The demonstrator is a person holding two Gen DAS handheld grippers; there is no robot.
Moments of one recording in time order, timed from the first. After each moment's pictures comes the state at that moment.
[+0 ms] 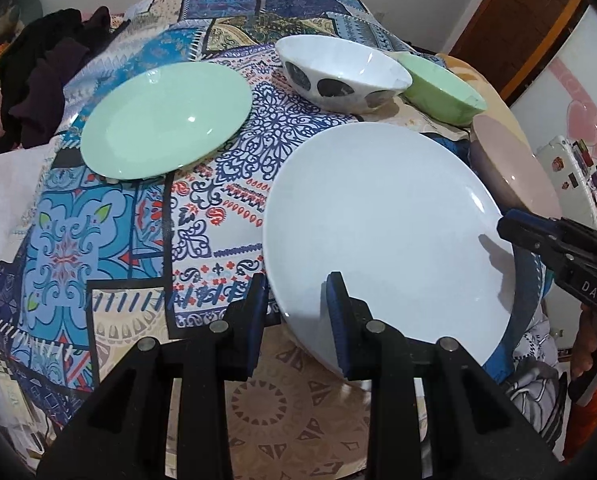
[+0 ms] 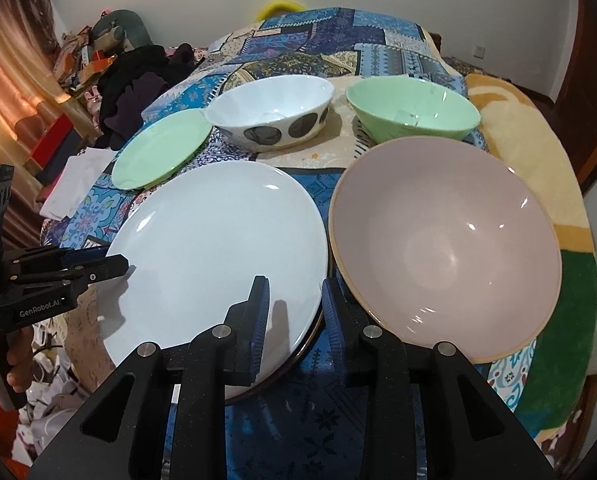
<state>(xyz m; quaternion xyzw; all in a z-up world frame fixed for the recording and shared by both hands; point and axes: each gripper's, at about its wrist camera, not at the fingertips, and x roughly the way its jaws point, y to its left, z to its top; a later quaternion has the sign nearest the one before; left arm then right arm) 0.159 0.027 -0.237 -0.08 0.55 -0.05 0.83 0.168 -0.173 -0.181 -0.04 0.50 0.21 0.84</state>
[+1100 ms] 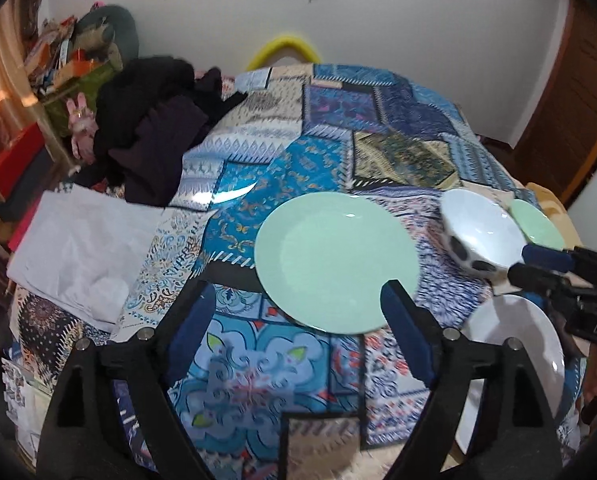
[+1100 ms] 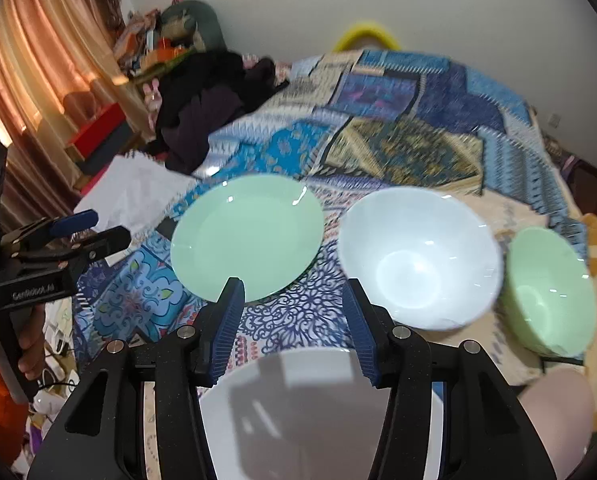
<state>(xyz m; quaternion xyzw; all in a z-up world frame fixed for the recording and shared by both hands) 0.203 0.172 -0.178 -0.09 0.44 0.09 0.89 0.259 -0.026 -0.181 -0.09 0.48 0.32 0.81</state>
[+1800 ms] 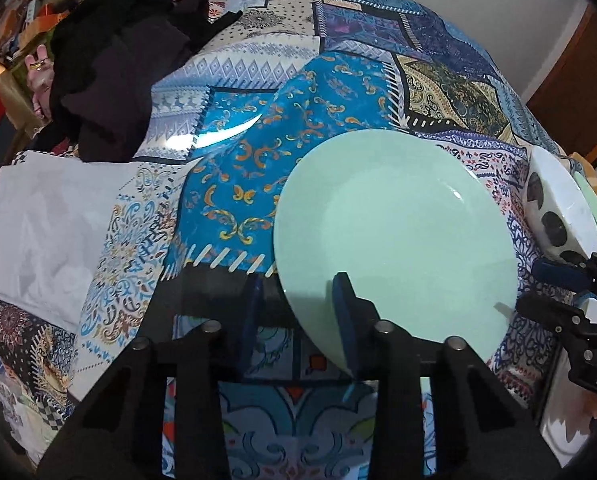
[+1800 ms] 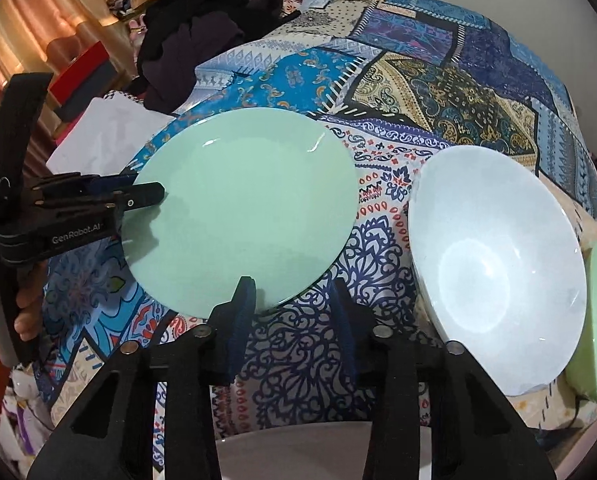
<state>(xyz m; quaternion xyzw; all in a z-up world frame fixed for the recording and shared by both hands) 0.276 0.214 -0.277 -0.10 0.53 0.07 0.84 0.282 0.020 -0.235 -0.15 0.54 0.31 0.77</state>
